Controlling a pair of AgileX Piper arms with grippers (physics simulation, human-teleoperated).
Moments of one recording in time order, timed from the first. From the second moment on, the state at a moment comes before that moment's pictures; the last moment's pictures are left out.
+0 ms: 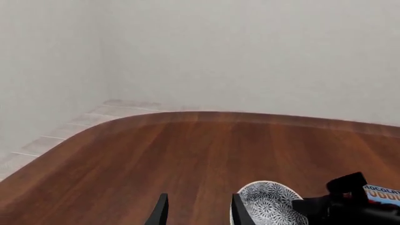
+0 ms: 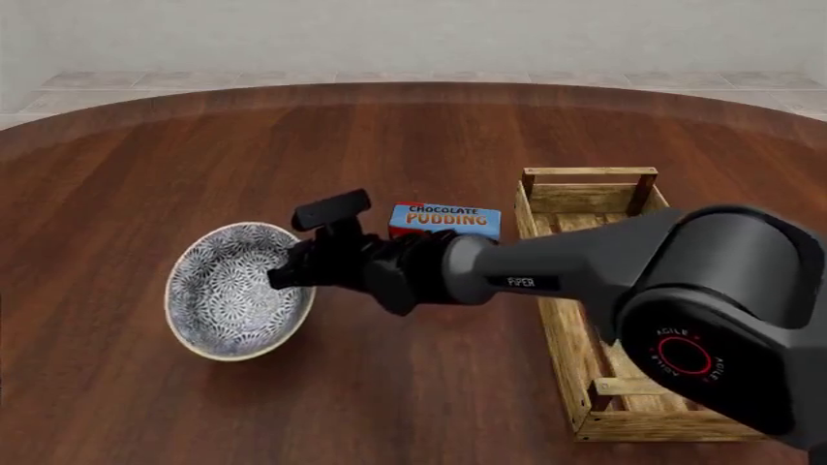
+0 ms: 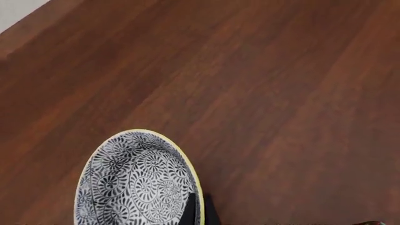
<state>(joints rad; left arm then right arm) 0.20 0.00 -0.24 0.19 -0.01 0.85 2.18 -1.45 -0.16 0.21</state>
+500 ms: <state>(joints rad) 0.20 0.00 -0.26 0.21 -0.01 0.83 2.11 -1.40 -0.16 0.20</state>
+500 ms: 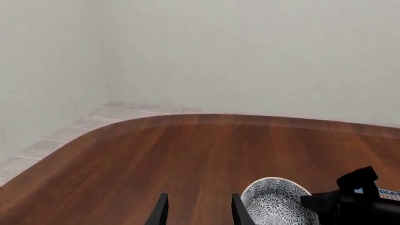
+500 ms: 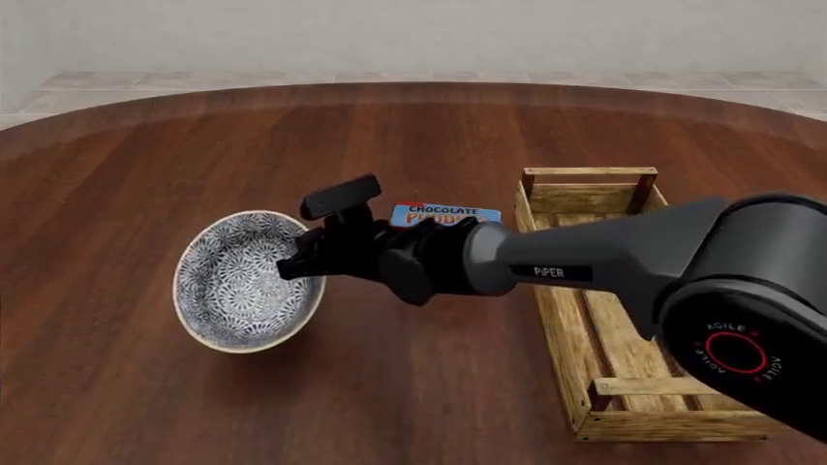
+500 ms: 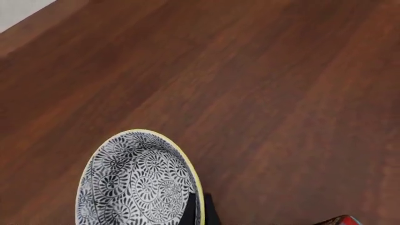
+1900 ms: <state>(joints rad) 0.16 0.00 -0.28 0.21 0.01 0.75 1.79 -1.26 -0.11 0.25</state>
